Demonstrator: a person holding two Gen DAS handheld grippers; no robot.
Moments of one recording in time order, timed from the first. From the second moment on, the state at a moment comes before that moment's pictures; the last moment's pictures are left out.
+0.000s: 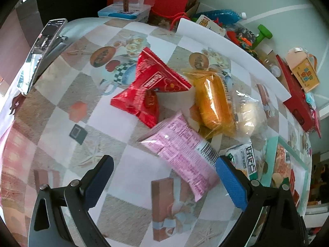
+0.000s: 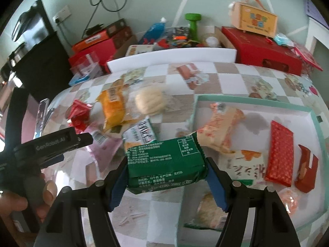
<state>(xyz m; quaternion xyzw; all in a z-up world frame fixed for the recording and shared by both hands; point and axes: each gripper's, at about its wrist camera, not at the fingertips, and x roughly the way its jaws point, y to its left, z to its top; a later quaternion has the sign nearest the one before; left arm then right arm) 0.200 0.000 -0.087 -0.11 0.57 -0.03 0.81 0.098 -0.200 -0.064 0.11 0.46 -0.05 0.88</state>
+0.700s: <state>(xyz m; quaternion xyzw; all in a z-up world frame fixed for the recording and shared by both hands) 0.223 -0.016 -0.112 -0.09 0.59 -0.01 0.80 0.102 -0.213 -0.068 0.12 0.46 -0.07 0.88</state>
